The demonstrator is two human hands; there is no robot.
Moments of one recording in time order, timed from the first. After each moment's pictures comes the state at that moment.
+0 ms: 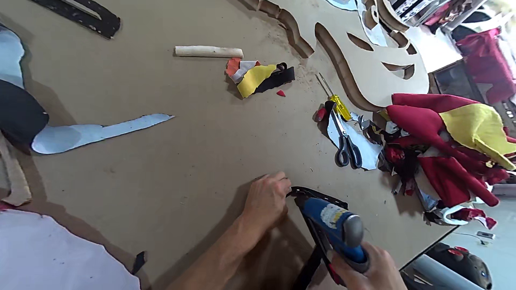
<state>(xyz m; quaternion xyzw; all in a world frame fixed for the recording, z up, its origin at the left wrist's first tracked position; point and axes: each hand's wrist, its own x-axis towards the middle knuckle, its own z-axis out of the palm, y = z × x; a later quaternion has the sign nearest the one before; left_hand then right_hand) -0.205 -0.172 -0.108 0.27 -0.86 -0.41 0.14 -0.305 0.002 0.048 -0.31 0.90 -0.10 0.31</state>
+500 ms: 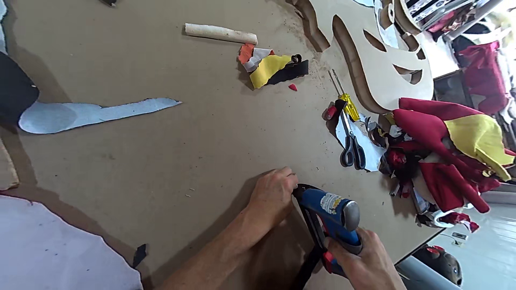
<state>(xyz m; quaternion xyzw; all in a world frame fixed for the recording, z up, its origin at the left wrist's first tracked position) -0.205 -0.180 -0.105 0.24 -0.86 -0.44 0.09 -0.313 -0.016 0.027 -0.29 0.90 -0.09 0.33</state>
